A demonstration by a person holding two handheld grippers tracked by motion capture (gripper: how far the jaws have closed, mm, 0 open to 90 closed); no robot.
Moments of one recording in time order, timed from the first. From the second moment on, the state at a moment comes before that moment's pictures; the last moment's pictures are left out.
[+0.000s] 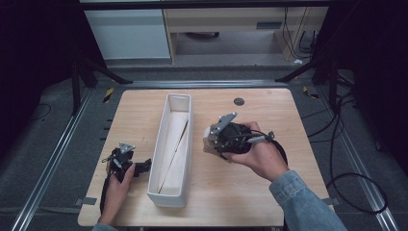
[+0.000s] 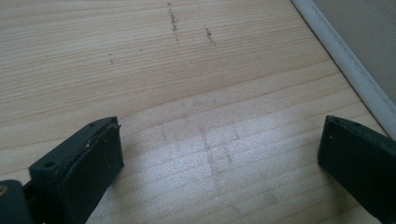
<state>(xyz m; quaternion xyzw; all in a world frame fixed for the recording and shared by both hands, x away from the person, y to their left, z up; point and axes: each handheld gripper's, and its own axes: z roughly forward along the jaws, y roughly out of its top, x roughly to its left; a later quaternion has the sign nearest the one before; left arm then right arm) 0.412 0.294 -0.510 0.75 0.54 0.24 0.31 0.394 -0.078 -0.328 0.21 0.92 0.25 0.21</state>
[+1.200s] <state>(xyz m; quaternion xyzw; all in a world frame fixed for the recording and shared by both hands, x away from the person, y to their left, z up) 0.412 0.294 -0.510 0.75 0.54 0.24 0.31 0.392 0.043 -0.265 0.09 0.94 0.25 0.21</state>
